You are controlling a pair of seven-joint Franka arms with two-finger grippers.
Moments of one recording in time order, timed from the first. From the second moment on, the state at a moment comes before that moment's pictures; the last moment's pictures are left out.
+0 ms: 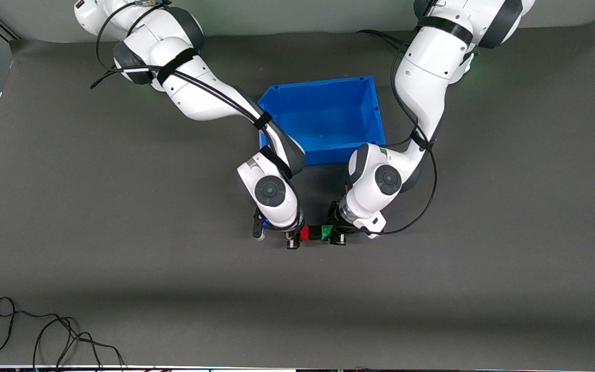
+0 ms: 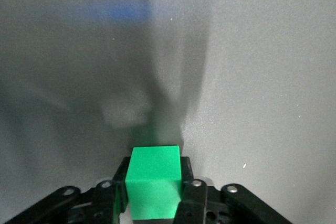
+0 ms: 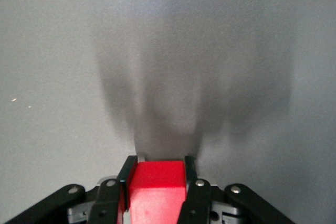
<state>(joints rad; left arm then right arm) -0.59 0.82 -0.02 -1.61 -0.54 2.73 -1.74 0.64 1.07 0.00 -1.07 0.06 2.27 2.28</state>
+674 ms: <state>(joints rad) -0.58 0.78 0.14 -1.60 -0.45 2.54 -1.63 0.60 1.00 0.00 -1.01 0.06 2.15 2.12</state>
